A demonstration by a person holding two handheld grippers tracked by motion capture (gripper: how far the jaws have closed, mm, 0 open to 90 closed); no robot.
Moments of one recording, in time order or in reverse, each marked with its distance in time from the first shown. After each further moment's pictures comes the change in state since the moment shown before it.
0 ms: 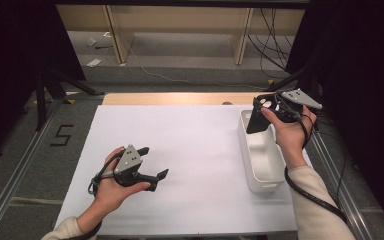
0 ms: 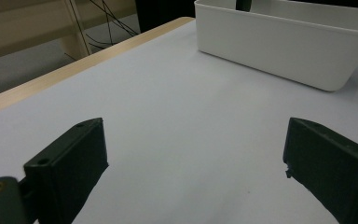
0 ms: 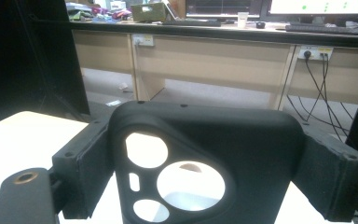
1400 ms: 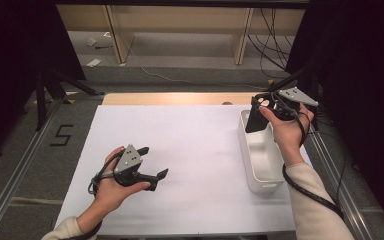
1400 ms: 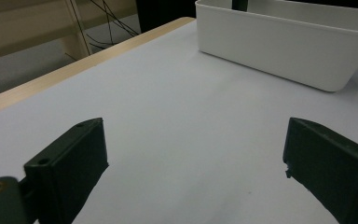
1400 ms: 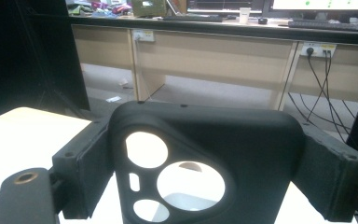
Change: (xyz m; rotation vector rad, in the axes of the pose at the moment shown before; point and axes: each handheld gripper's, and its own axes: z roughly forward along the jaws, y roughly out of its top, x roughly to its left) left arm 0.001 0.000 0.000 0.000 0.002 0.001; right arm -0.001 -0.001 0.011 0.016 0.002 -0.009
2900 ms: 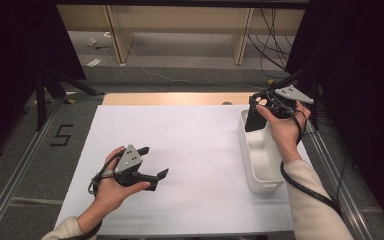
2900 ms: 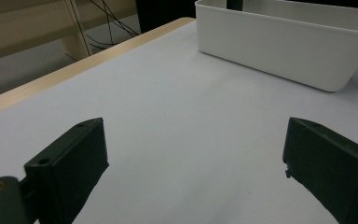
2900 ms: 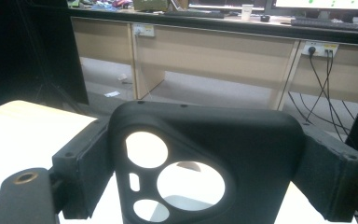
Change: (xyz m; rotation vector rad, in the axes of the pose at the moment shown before) left arm -0.001 0.000 0.000 -0.002 0.000 -0.002; right arm 0.000 -0.001 0.011 0.019 0.000 -0.024
